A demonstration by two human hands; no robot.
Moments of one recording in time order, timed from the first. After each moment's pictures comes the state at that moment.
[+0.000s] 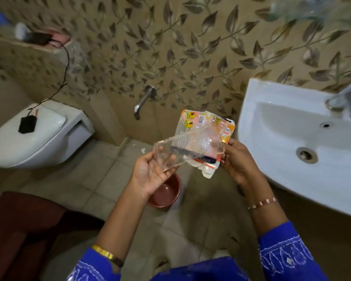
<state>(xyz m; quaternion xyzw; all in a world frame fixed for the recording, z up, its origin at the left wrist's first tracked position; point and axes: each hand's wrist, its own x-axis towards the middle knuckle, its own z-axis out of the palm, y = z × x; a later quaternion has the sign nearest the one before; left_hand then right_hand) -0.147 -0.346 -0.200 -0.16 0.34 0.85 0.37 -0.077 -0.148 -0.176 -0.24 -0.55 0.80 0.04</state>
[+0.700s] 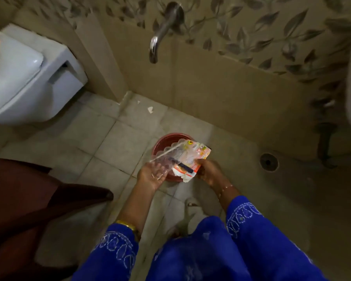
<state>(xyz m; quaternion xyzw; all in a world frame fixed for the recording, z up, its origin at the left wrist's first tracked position) -0.237 -0.442 -0.490 -0.45 0.45 0.70 0.31 -0.192 -0.275 -0.503 -0.50 -0.43 0.74 -0.16</state>
